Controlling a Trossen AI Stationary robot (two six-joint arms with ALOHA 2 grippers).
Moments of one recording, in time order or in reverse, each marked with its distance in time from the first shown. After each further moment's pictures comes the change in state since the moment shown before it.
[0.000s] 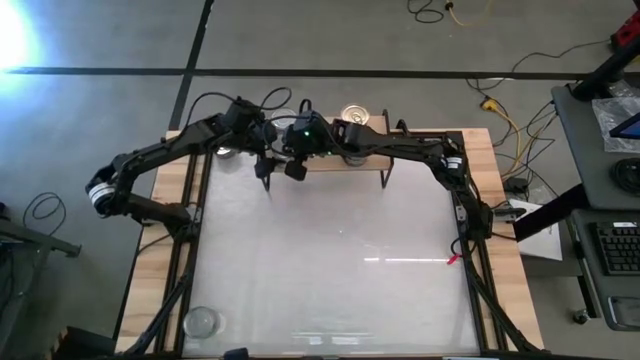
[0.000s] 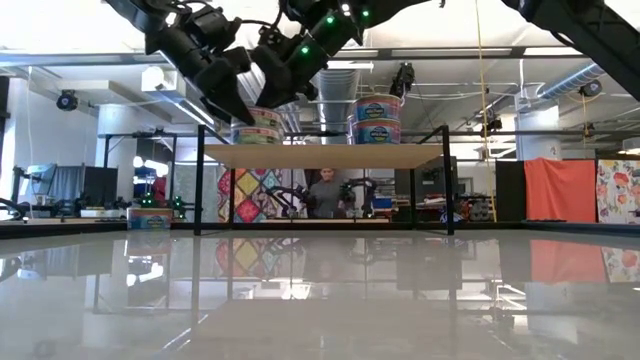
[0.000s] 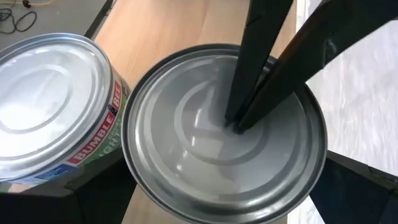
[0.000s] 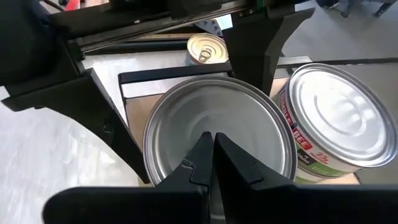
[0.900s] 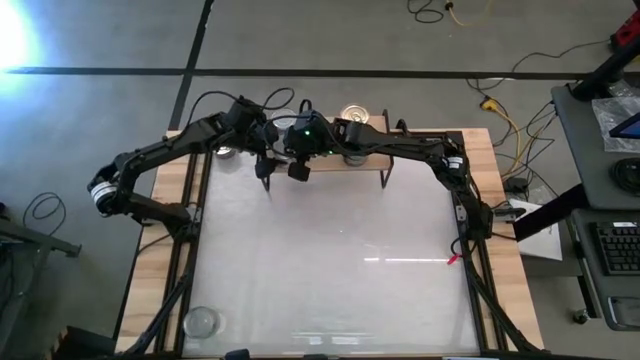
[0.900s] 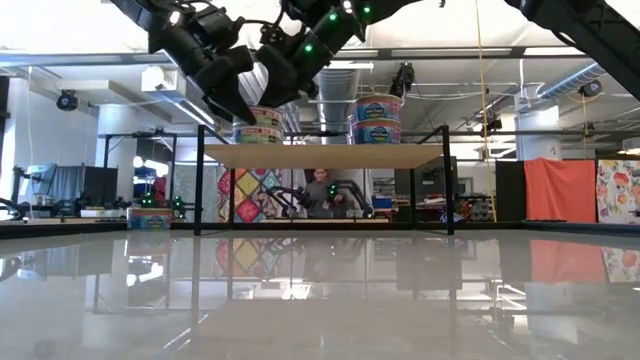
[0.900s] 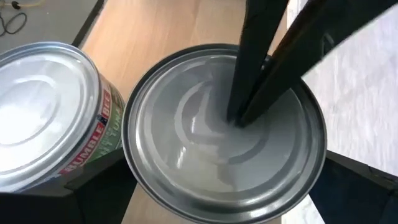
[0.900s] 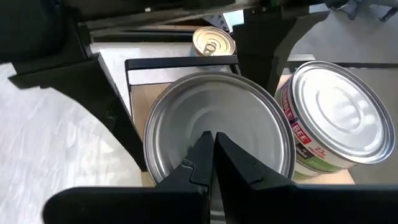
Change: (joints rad) left arm -0.001 0.009 0.032 -0.037 0.017 0.026; right arm -0.003 -0.003 0.000 -0.058 -0.013 -0.050
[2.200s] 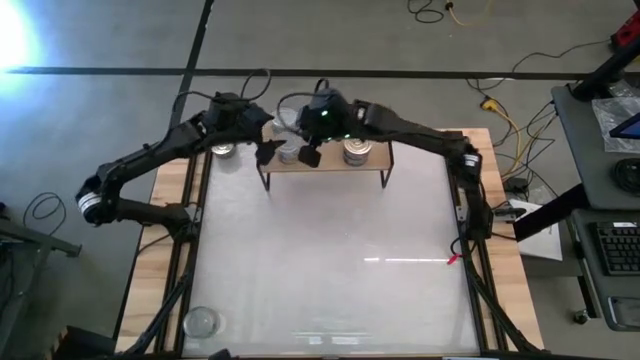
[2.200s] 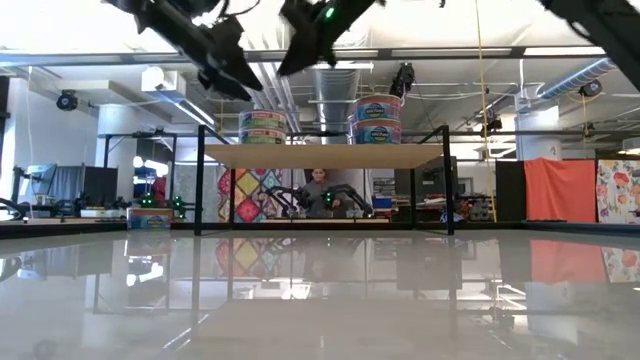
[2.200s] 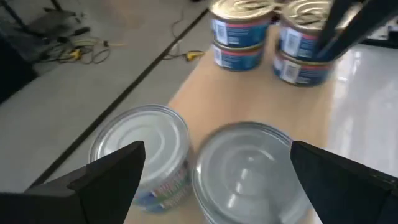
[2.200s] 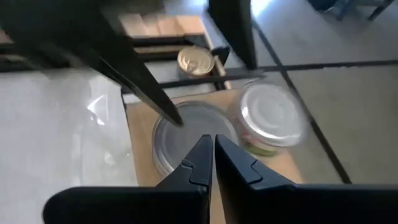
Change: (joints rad) left arm -0.022 -0.122 -0.020 0.189 -0.158 -0.214; right arm -0.017 -0.125 0.088 -0.123 -0.022 0.036
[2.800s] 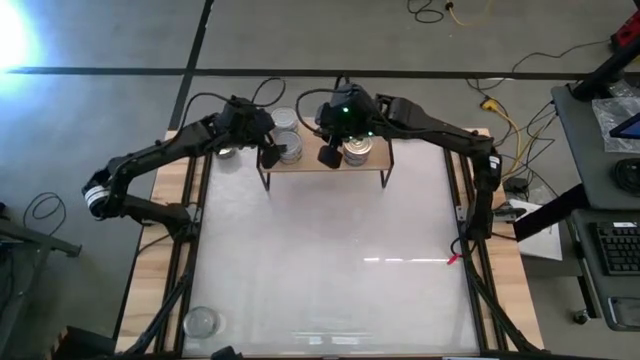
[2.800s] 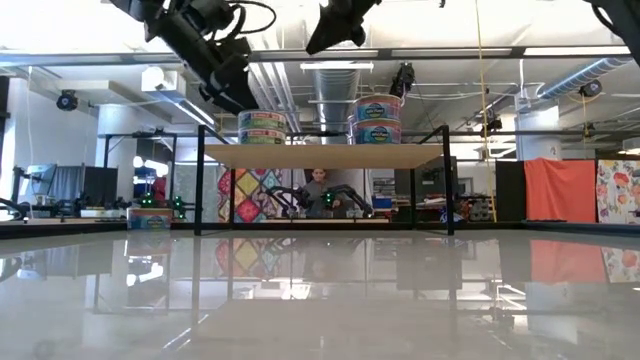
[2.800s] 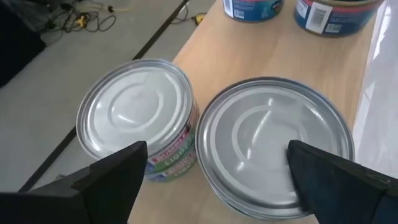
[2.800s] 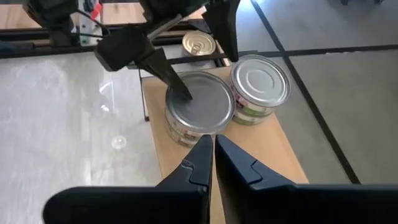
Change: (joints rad) left arm -0.022 0.070 0.008 -0.085 -0.109 0.026; right arm 0.012 -0.150 -0.046 -0.164 0.005 0.027
